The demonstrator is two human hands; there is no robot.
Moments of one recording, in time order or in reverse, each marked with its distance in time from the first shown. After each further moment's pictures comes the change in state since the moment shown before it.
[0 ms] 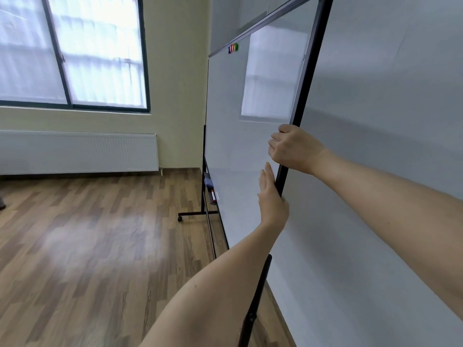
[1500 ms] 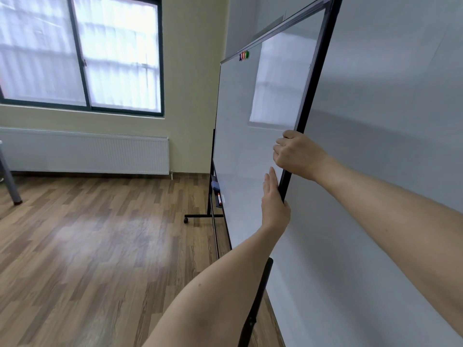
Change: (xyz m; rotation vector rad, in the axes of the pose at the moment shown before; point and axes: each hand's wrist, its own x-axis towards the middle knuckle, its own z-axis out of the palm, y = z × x) left_hand 0.093 -0.020 0.050 0.038 0.012 -0.013; right_hand 0.031 0.012 0.104 0.057 -0.056 -0.012
